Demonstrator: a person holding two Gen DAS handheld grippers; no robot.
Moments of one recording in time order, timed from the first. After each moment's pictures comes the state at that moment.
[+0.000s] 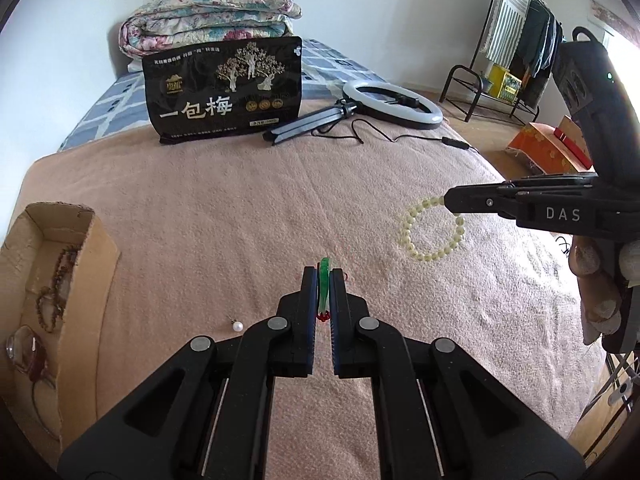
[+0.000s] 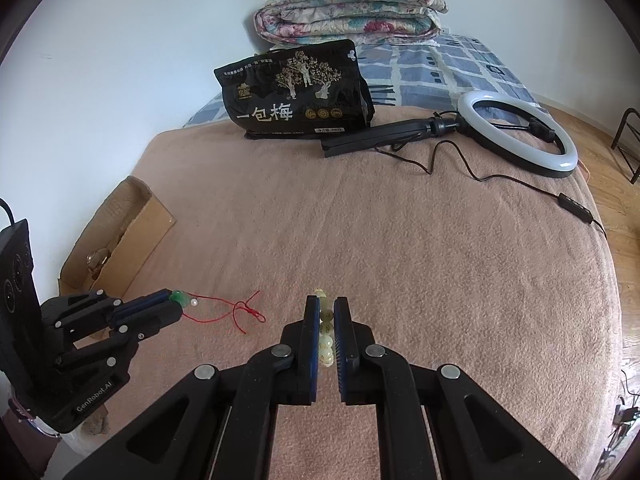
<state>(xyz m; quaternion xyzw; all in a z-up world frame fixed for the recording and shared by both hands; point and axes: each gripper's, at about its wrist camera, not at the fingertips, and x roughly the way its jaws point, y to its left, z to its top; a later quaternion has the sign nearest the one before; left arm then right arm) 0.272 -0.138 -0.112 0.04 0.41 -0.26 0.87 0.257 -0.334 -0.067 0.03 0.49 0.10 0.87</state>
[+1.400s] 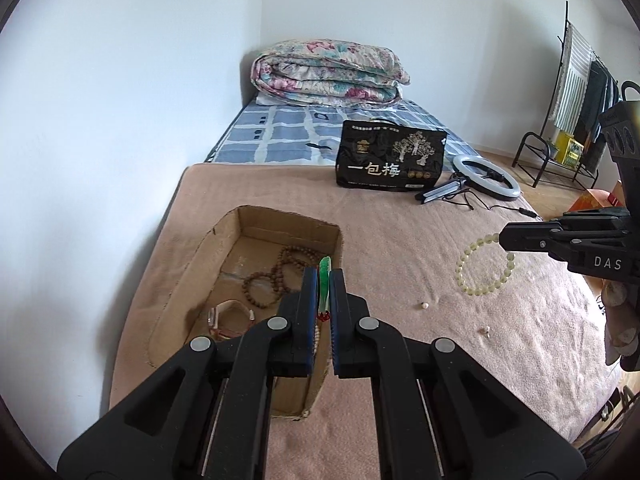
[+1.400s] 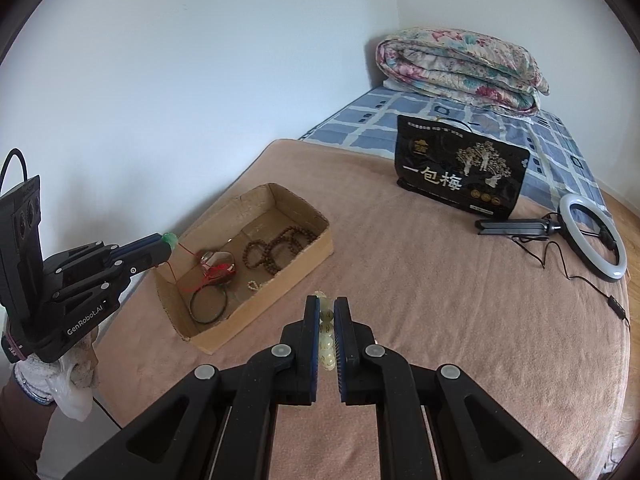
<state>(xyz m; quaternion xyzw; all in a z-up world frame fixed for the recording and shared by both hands) 0.223 0.081 -0.028 0.00 0.34 -0.11 0.93 0.219 -0.143 0.007 -0.04 0.43 0.21 0.88</state>
